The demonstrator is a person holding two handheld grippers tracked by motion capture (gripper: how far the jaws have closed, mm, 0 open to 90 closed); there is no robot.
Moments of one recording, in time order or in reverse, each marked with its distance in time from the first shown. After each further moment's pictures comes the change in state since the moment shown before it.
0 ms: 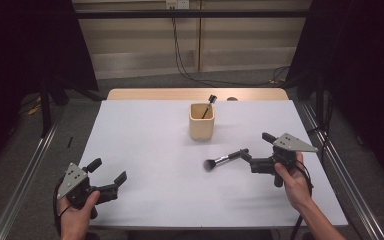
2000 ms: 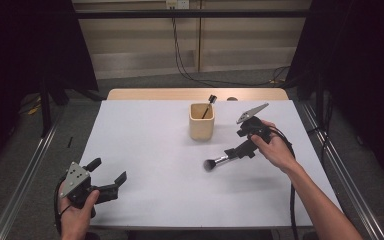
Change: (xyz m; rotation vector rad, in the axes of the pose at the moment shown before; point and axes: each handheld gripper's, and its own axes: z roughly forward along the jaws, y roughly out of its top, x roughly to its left) left arm 0.001 0.000 0.002 0.028 0.006 0.041; right arm -0.015 0.048 0.088 0.632 0.337 -0.132
